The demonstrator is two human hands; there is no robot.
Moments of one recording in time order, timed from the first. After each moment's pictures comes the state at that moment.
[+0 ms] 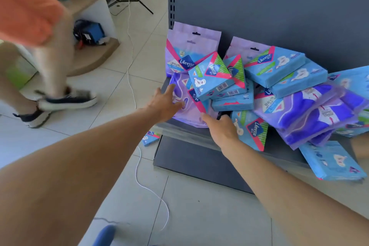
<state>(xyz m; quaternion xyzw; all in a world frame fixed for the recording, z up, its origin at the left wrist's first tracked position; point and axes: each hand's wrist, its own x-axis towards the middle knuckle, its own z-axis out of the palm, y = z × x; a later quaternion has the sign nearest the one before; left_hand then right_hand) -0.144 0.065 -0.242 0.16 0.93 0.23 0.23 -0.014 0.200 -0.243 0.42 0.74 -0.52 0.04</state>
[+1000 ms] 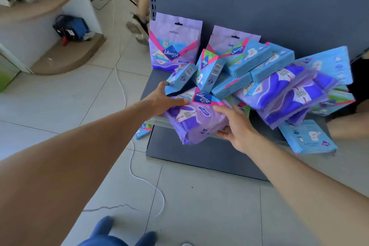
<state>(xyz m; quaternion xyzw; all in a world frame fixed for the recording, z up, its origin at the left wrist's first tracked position) -0.107 0.077 -0.227 0.06 0.82 0.44 0.35 0.043 0.248 -0.230 0.39 0.56 -0.73 0.00</state>
